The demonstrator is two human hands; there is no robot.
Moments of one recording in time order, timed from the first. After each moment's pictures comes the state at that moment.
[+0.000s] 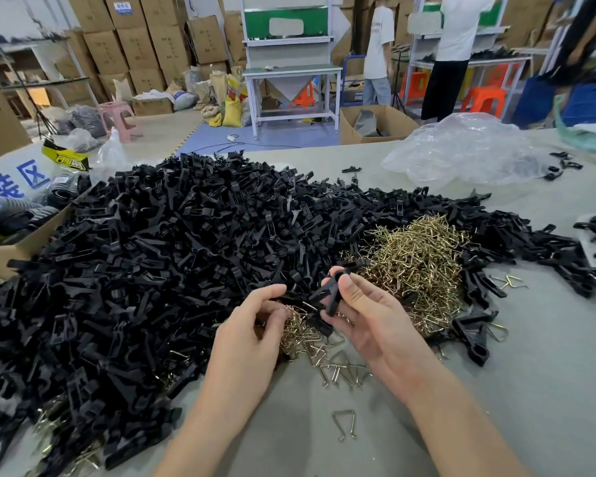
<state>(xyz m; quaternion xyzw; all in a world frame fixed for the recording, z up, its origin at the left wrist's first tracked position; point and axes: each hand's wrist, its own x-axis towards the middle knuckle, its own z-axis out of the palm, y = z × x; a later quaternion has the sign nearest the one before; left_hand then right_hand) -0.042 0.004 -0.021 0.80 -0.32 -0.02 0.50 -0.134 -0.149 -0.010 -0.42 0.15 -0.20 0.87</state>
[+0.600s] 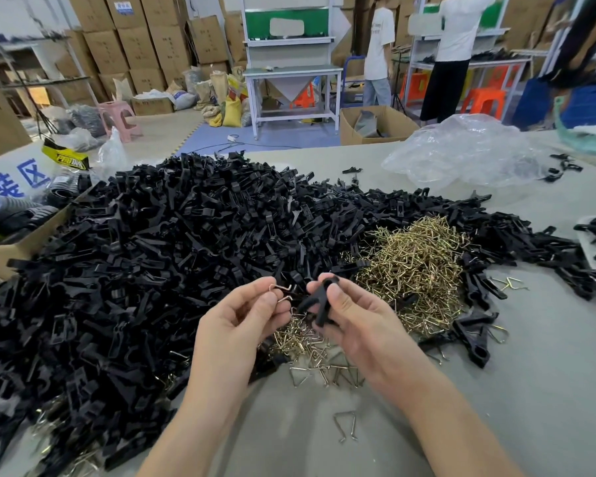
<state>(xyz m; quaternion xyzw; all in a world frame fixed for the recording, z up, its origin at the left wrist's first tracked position) -0.042 0.004 -0.002 0.59 -0.15 -0.19 0.77 -0.130 -0.142 -0.015 -0.45 0.11 -0.18 0.87</state>
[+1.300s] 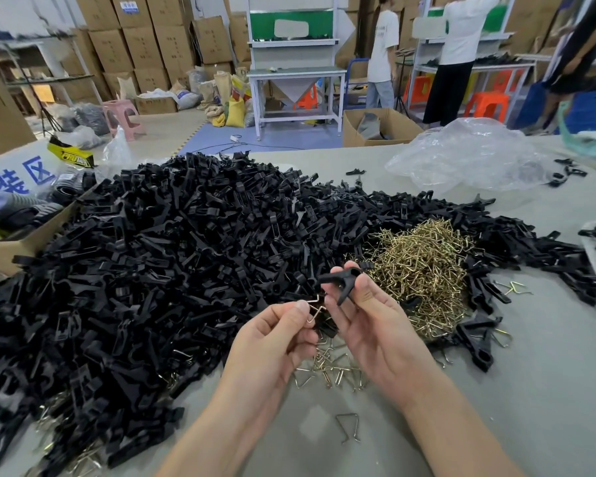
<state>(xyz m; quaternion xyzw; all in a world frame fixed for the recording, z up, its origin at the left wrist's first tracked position) -0.063 -0.011 0.000 0.50 -0.10 -0.35 0.79 -0.127 -0.147 -0.020 -0.27 0.10 -0.22 0.93</state>
